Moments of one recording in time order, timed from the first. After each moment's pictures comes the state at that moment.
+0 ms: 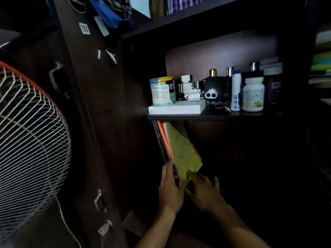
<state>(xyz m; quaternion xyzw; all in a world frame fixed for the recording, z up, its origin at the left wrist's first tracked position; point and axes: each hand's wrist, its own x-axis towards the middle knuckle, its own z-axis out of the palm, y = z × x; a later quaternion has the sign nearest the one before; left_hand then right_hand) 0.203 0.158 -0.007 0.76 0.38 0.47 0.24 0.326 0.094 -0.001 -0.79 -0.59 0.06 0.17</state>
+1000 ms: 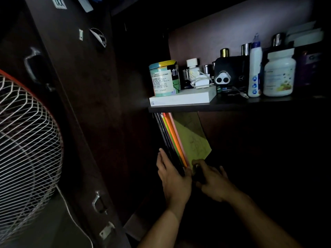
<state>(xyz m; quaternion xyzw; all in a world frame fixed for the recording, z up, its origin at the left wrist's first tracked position) 0.222 0.180 0.000 0.70 0.49 0.47 0.23 0.359 0.132 -0.003 -0.71 -0.64 0.12 0.27</state>
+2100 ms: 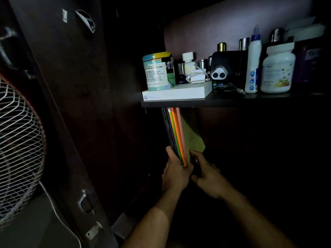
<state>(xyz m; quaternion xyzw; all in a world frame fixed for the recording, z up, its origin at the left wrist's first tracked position) 0.248 0.201 0.003 0.73 0.49 0.38 0.28 0.366 0.132 -0.004 -0.66 -0.61 0.20 0.39</state>
